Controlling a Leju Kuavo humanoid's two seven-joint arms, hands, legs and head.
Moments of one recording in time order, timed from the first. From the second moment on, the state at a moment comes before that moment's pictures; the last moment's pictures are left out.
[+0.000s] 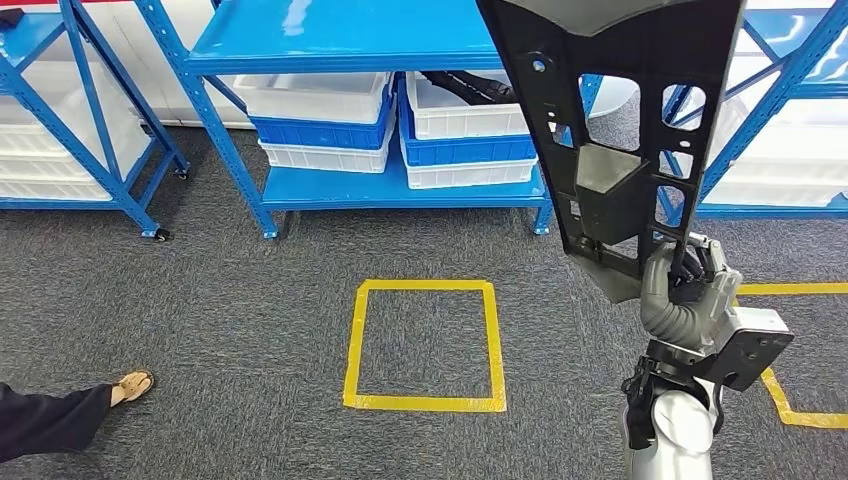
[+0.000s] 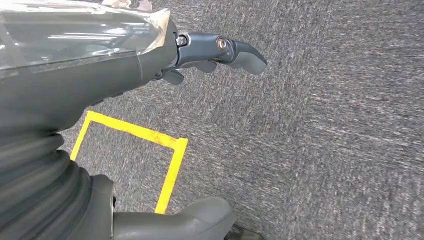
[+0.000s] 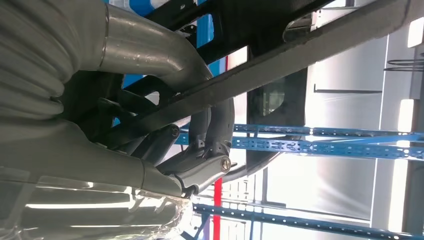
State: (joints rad) left arm -0.09 -0.22 1.04 -0.19 -0.67 0.45 -0.26; right arm -0.15 0.10 0.17 -1.56 0.15 -0.18 -0.48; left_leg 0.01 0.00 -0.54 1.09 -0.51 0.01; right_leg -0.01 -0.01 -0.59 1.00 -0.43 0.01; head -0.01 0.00
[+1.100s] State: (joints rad) left arm -0.10 -0.20 0.99 -0.20 -0.72 0.40 -0.34; right arm -0.07 0.10 0.13 -1.63 0.16 -0.26 -0.48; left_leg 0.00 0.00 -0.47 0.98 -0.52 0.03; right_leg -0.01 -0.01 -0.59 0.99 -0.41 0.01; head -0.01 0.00
